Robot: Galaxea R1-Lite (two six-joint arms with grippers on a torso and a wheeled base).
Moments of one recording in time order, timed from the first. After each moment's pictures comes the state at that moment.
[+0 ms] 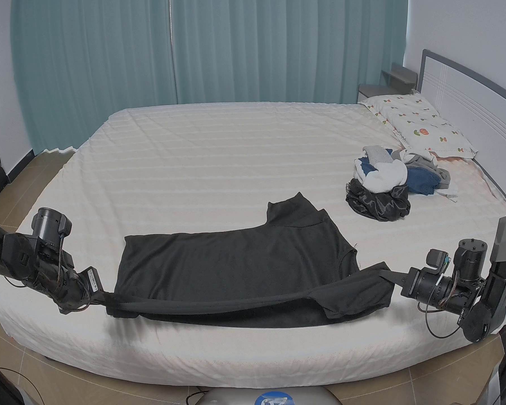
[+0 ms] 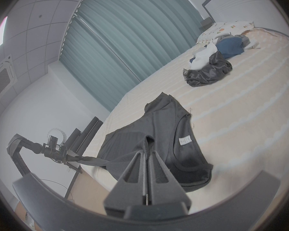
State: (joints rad) left arm 0.05 1.76 -0.72 0.04 -0.13 -0.52; right arm 0.10 2.11 -0.22 -1.55 0.48 0.51
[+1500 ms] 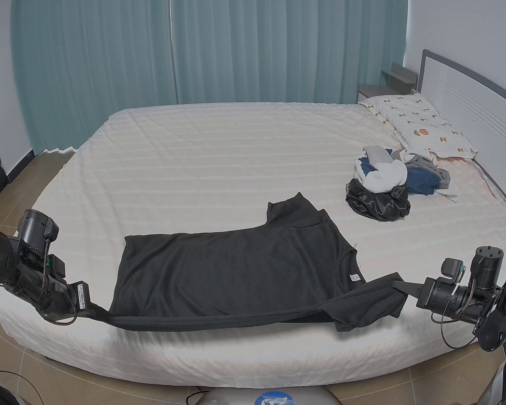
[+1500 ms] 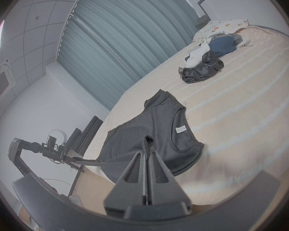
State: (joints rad) left arm 0.04 1.60 -0.70 0.25 -0.12 -0.33; right arm 0.05 2.00 -0.07 -1.55 0.52 0.50
